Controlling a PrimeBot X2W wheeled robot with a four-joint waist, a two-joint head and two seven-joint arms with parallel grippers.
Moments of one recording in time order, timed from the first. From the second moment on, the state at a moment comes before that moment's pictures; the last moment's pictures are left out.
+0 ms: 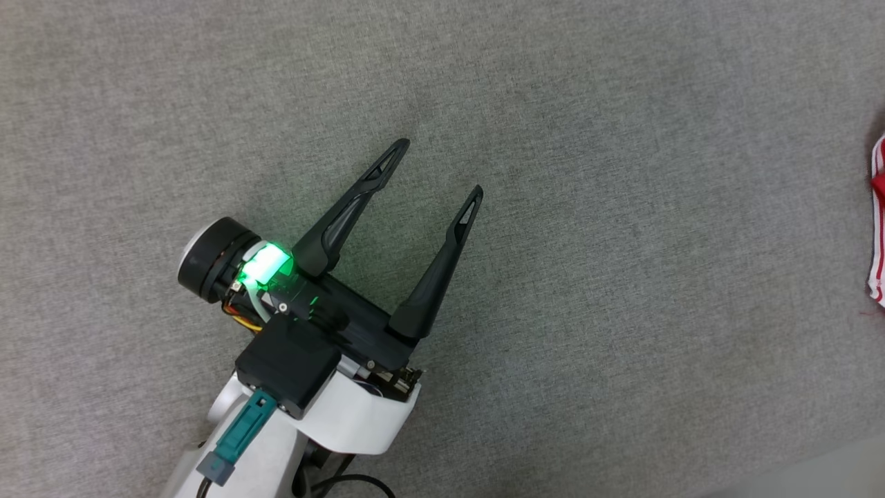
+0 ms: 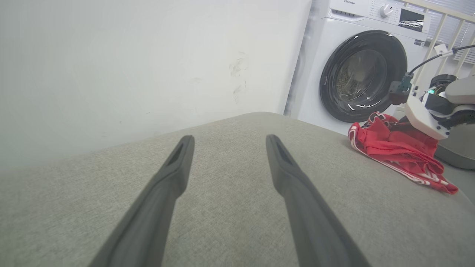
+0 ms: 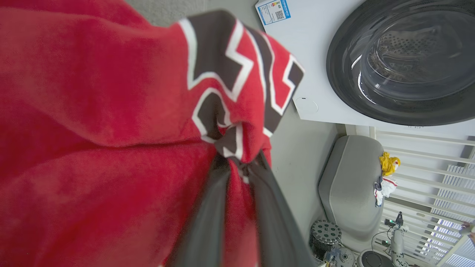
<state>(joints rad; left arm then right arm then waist) -0.36 0.23 -0.42 -0.26 -0.09 -0.13 -0.26 -0.70 -0.72 0.02 0.71 -0.06 0.13 0.25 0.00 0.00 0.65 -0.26</state>
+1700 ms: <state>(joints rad) 0.06 0.06 0.00 -0.05 -0.18 -0.12 -0.26 -0.04 -0.07 -0.07 0.03 0.16 0.13 -0.15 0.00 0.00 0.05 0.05</state>
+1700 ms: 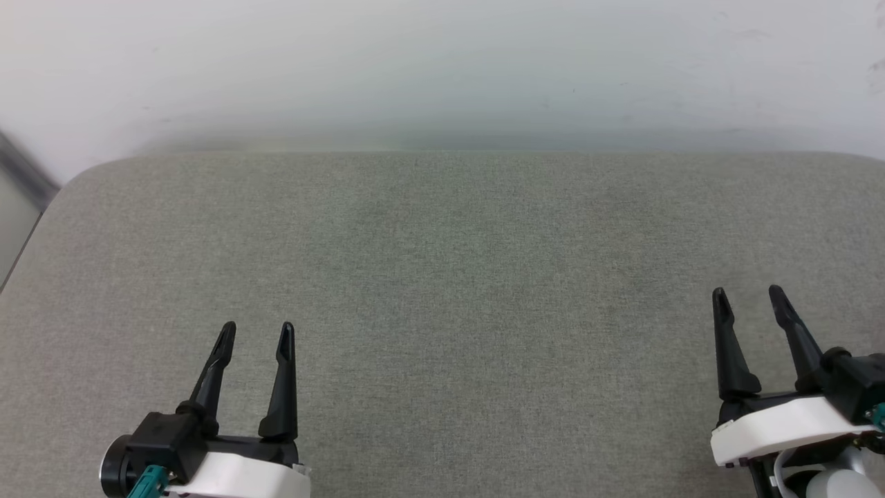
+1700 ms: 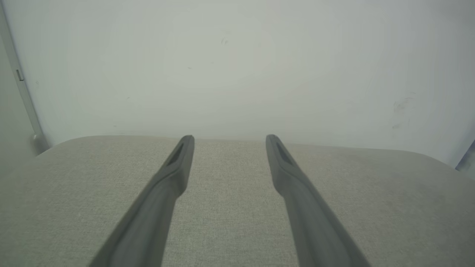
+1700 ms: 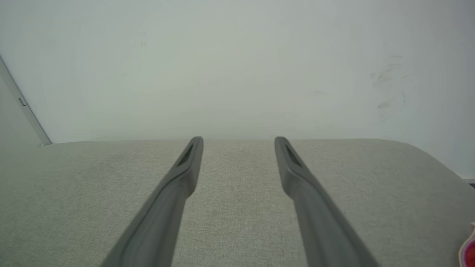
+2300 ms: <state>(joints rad) 0.06 0.05 0.01 -0.04 -0.19 -0.13 -0.26 -0.05 -0.05 -0.06 0.08 0.15 0.13 -0.19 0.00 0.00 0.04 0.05</state>
